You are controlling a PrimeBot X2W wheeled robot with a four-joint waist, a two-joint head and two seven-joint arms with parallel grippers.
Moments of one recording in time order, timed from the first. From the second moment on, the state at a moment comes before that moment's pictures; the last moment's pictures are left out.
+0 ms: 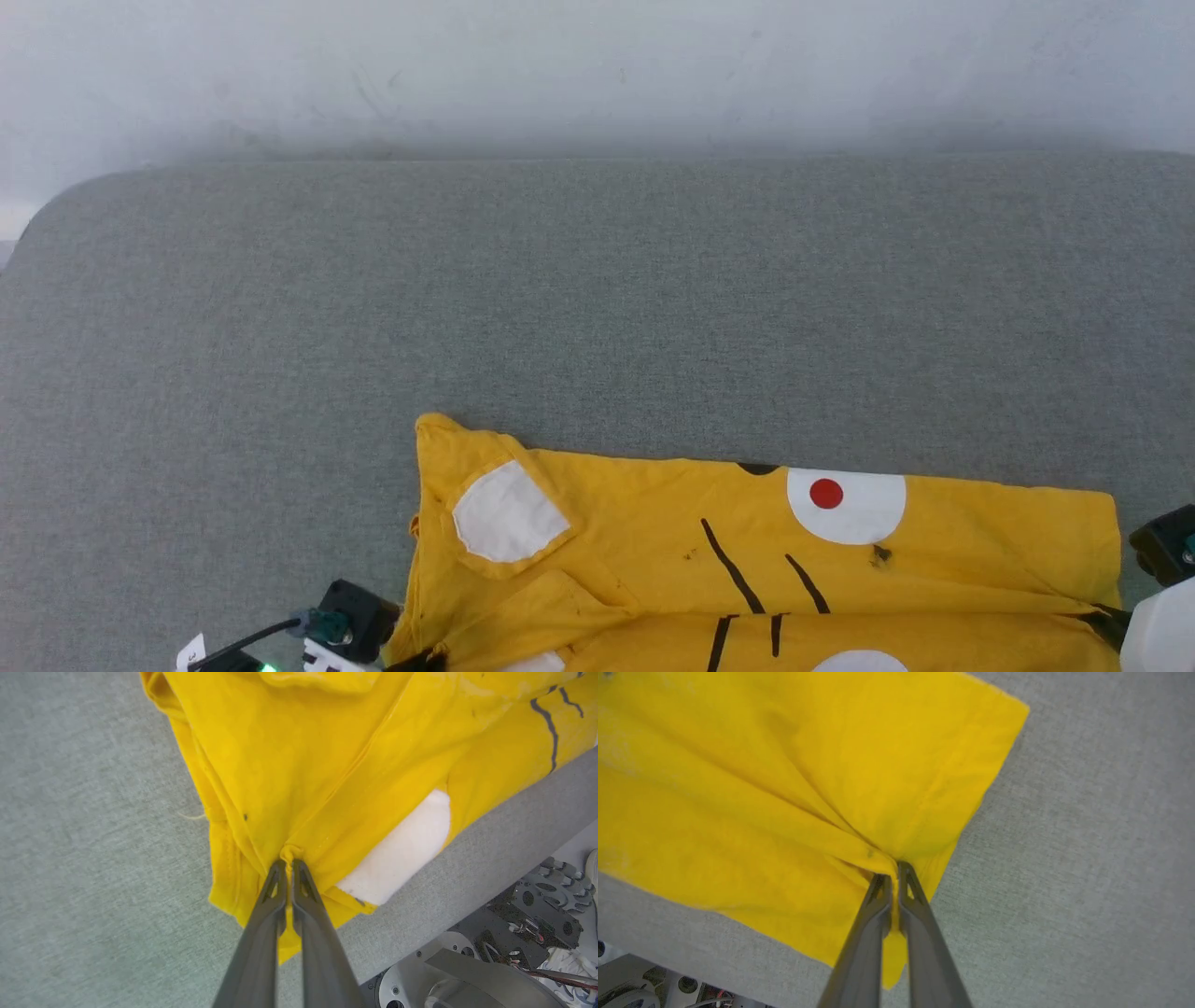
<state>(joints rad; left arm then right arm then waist) -0.03 0.71 -0.72 -0.07 -0.70 0.09 0.32 0.02 -0.77 0.33 0.18 0.61 0.13 0.46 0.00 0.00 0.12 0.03</state>
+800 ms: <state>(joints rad) 0.00 0.43 -0.36 -0.02 -0.73 0.19 -0.26 0.13 -0.36 -0.14 0.08 0.56 0.13 0.47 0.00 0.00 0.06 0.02</state>
